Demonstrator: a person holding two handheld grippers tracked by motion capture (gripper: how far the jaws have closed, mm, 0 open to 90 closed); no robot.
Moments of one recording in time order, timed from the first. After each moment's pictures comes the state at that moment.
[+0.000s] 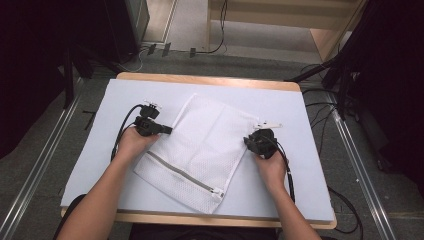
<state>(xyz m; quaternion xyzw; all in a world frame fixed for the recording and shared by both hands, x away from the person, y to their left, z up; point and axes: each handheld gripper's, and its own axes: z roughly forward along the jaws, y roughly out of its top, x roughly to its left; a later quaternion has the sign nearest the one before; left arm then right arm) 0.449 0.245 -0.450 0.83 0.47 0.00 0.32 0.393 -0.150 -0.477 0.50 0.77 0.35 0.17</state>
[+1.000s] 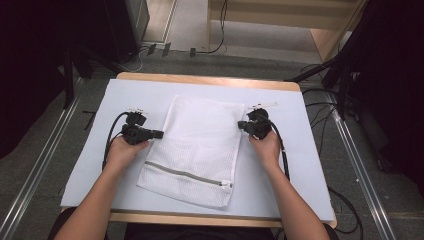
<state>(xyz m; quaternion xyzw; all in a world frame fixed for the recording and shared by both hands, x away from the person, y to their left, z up) 0.408 0.273 -0.443 0.79 0.49 0.01 0.37 0.453 -0.136 -0.456 0.48 0.79 0.37 0.11</state>
